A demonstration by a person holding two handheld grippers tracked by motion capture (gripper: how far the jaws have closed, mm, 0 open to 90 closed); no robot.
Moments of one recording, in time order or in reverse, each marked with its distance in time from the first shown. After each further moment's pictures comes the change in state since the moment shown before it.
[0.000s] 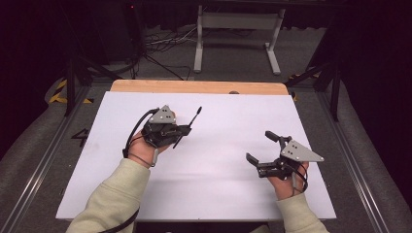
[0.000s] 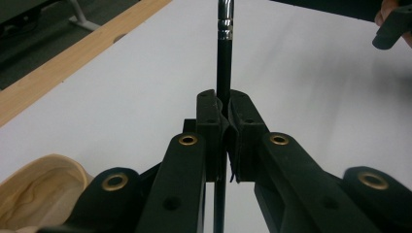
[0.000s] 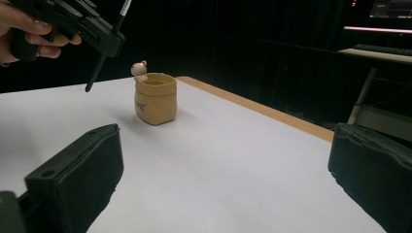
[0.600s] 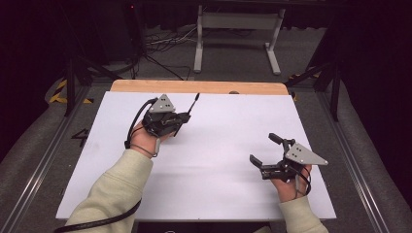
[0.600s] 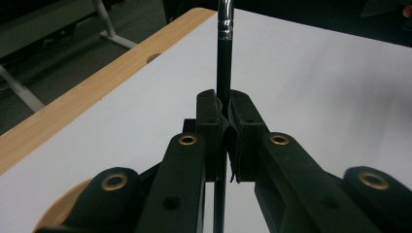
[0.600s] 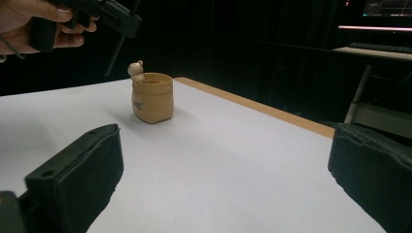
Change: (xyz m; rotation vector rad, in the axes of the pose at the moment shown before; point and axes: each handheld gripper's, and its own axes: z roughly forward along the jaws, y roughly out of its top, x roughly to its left) left arm 0.018 0.015 0.002 -0.063 0.098 -0.020; right arm -0.003 -0.008 -0.009 -0.011 -0.010 0.015
